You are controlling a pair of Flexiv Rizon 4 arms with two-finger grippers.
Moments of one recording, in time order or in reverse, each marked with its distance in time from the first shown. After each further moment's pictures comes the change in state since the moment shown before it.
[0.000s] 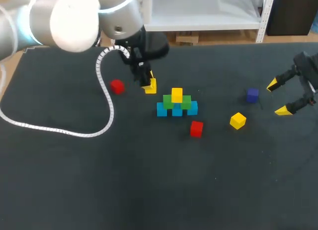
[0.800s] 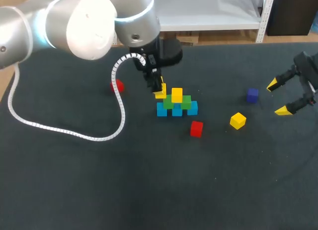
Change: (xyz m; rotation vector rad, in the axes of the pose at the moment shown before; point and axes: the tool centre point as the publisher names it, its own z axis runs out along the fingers) left arm -0.023 -0.011 0.013 -0.020 0.027 -0.037; right arm 0.000 0.000 0.000 0.000 0.000 0.000
